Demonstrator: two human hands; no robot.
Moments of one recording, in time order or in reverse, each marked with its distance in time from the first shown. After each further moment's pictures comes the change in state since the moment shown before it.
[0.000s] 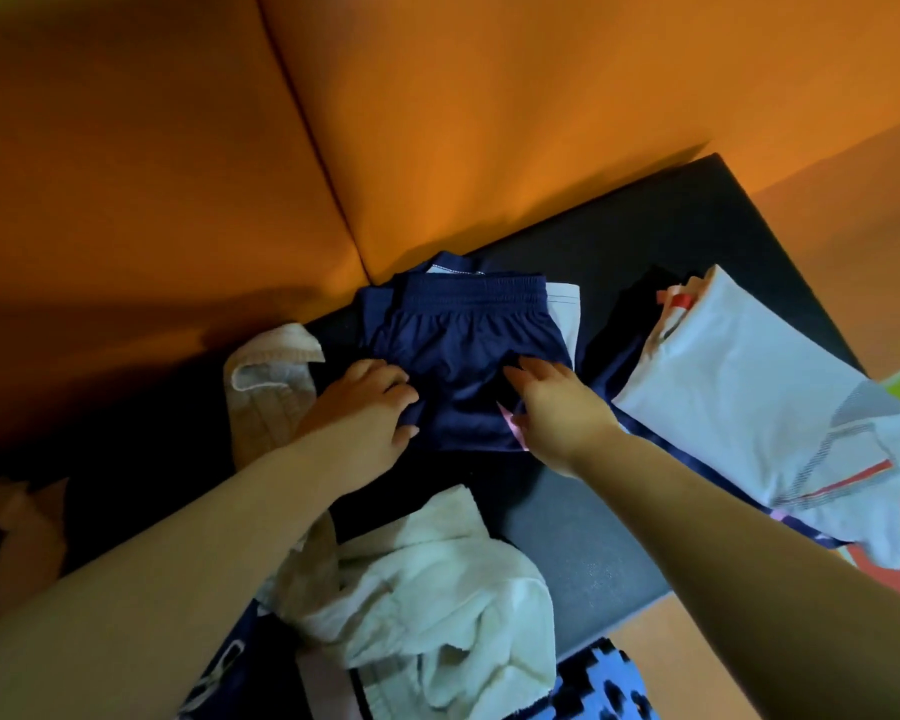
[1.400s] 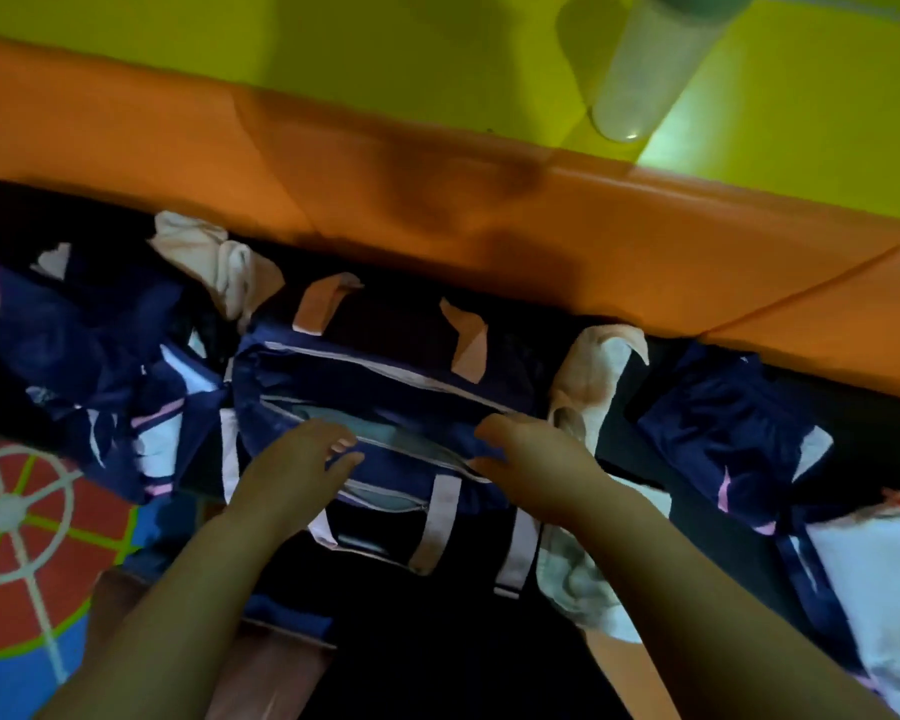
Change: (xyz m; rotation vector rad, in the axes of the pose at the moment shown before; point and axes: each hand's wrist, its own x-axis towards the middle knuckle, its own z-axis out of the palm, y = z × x) left_hand -0.434 -0.060 -0.048 -0.646 0.347 -0.928; right_hand -0.152 -0.352 -0.041 -0.197 -0.463 -0.610
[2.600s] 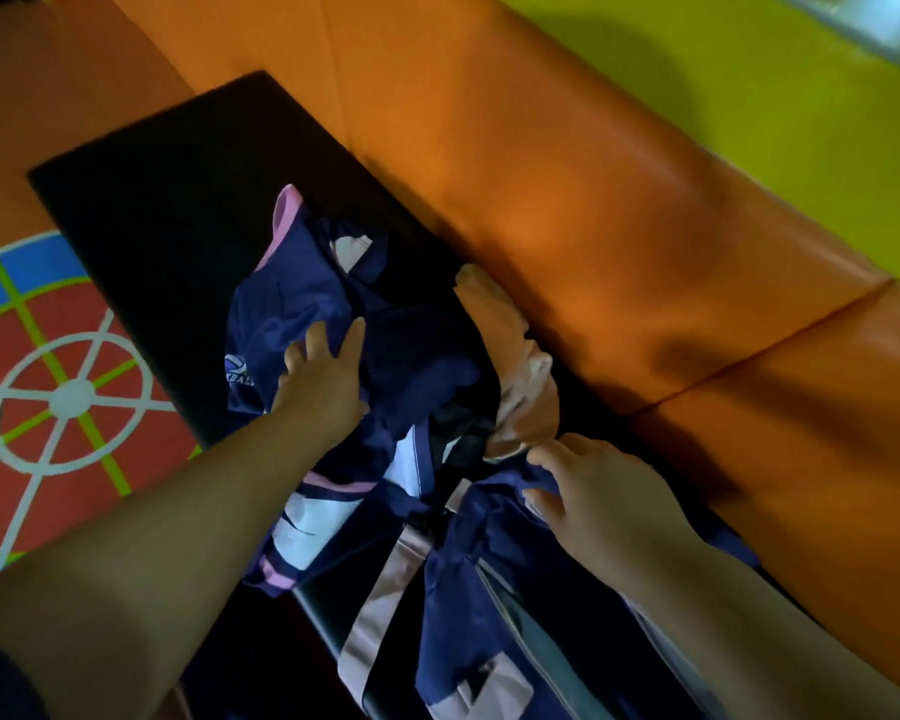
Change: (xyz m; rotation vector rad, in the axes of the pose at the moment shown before) left_hand 0.151 -0.323 -0.122 0.093 0.291 -0.551; right_hand 0.275 -0.239 0.026 -0.625 0.152 -0.469
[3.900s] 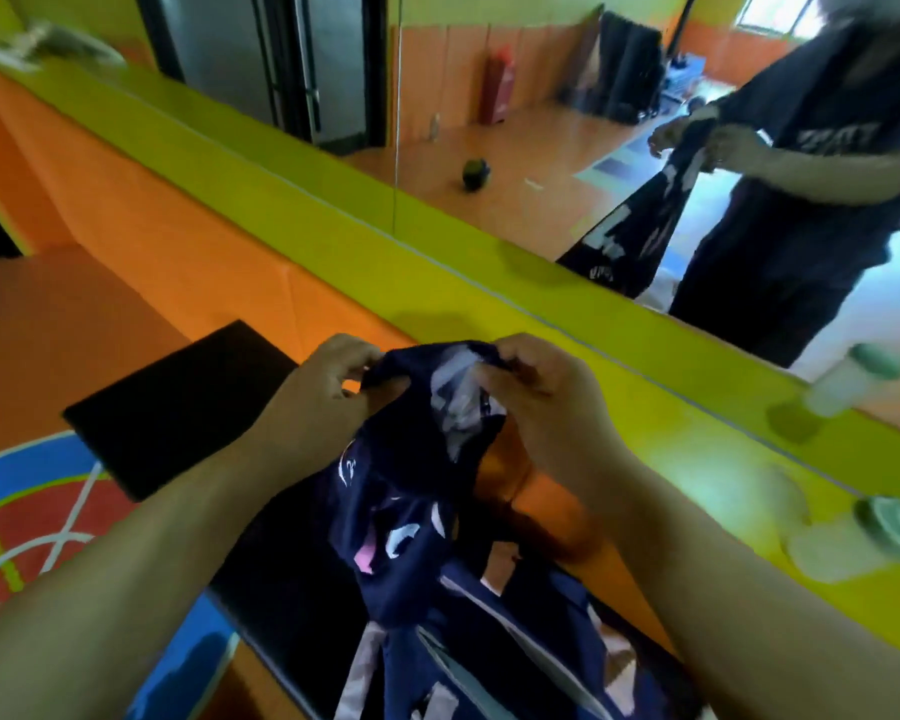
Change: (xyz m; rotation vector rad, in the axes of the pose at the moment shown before) left_hand -0.241 0.081 -0.315 -0.905 0.291 0.689; right_hand -0.133 -0.086 -0.302 0.893 0.698 -0.043
